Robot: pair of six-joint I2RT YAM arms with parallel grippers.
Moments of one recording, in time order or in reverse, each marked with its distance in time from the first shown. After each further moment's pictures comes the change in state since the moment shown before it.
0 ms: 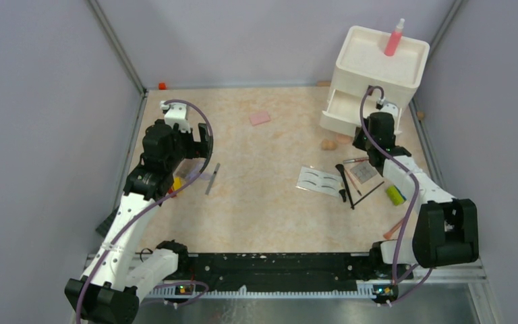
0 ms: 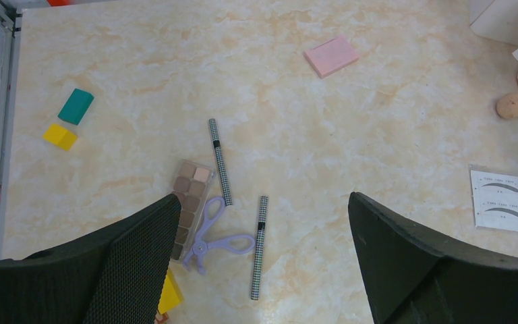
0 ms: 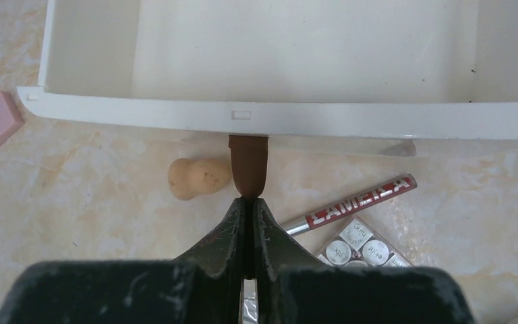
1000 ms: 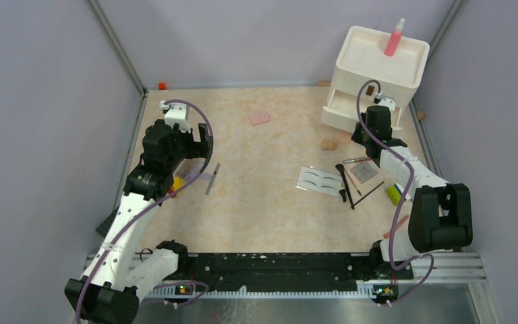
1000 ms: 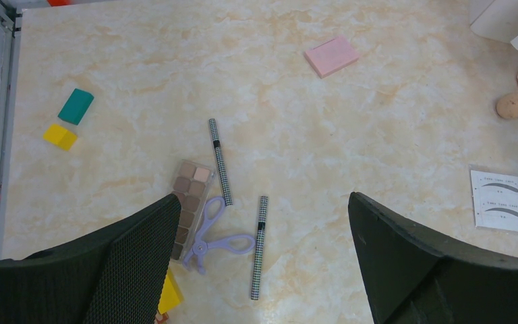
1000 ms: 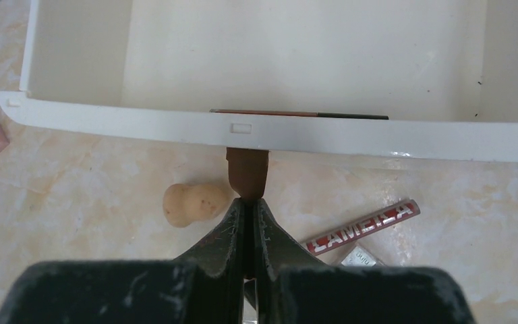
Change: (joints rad) left arm 0.000 0.000 0.000 0.000 0.000 0.000; right arm -0.008 0.110 0.078 0.019 0.024 -0.013
